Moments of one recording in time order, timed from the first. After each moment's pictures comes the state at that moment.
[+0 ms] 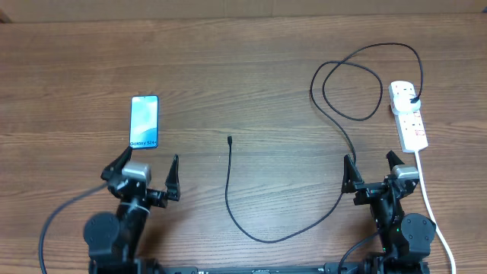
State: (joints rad) left arm 0.09 0.23 0.26 -0.14 0.30 0.04; right arm -0.08 0.01 0.06 -0.12 -0.20 0.10
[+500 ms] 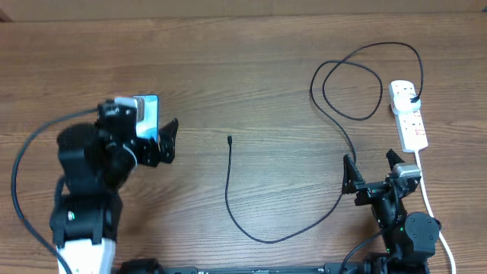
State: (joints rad) left arm 0.09 0.90 0.89 -0.52 0.37 0.04; right arm -0.08 0.07 0.14 -0.17 -0.24 0.10
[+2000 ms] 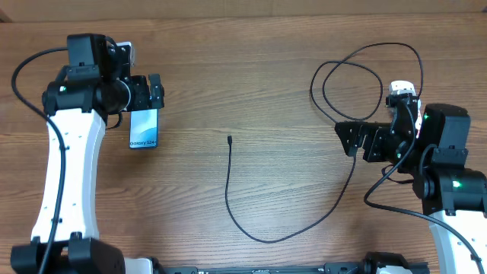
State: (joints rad) left arm 0.09 1.58 1.49 -0.96 0.17 -0.05; right arm -0.08 1.01 1.00 -0.79 -0.47 0.10
